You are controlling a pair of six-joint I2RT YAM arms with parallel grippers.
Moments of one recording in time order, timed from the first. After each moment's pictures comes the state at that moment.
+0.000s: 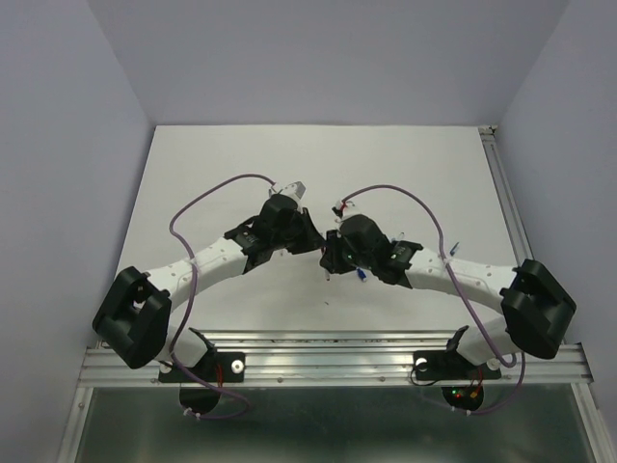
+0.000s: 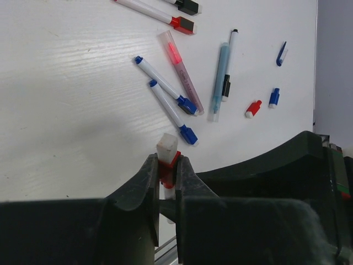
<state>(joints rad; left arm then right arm) -0.71 1.38 0.86 -0.10 0.13 -0.79 0.89 1.41 0.85 -0.10 0.08 0.58</state>
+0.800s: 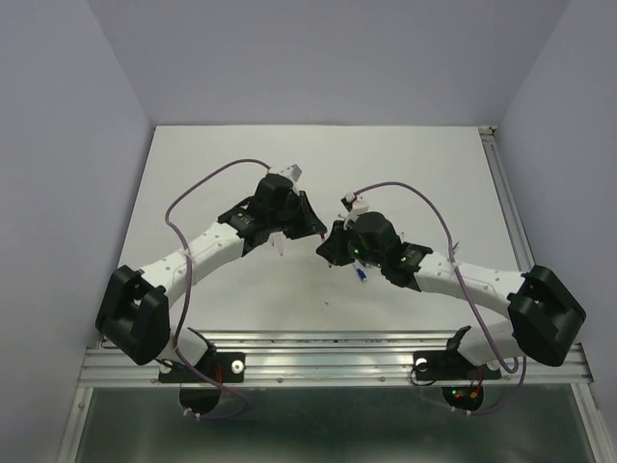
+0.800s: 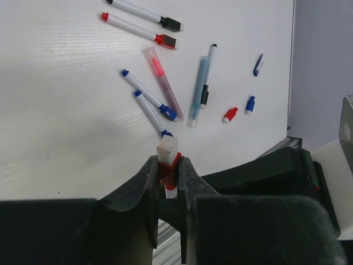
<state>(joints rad) -0.65 1.41 1.01 -0.23 0.16 -0.80 0.85 1.39 0.79 0.07 -0.04 0.59</state>
